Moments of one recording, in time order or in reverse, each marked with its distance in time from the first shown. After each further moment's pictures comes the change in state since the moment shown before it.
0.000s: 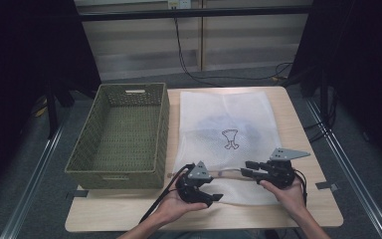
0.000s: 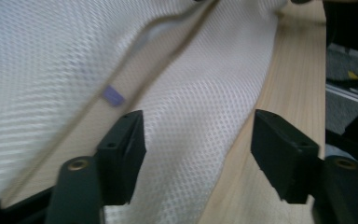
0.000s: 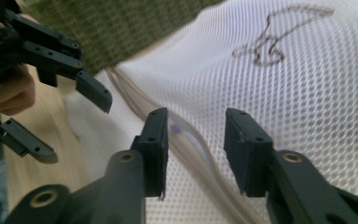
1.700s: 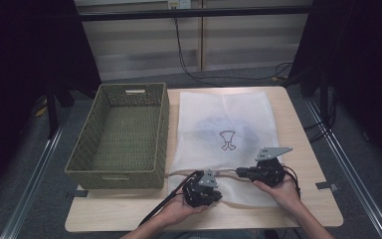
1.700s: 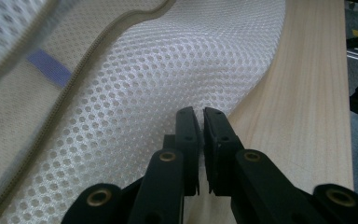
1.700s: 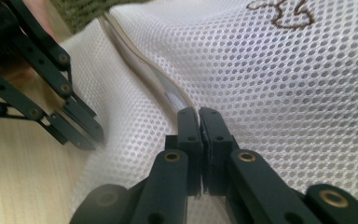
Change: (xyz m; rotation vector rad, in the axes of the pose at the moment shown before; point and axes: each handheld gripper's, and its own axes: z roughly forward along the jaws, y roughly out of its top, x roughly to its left) left arm -0.008 -0.012 0.036 0.145 -0.060 0.089; right arm 0.004 0.005 0.027 0.204 0.016 -0.099
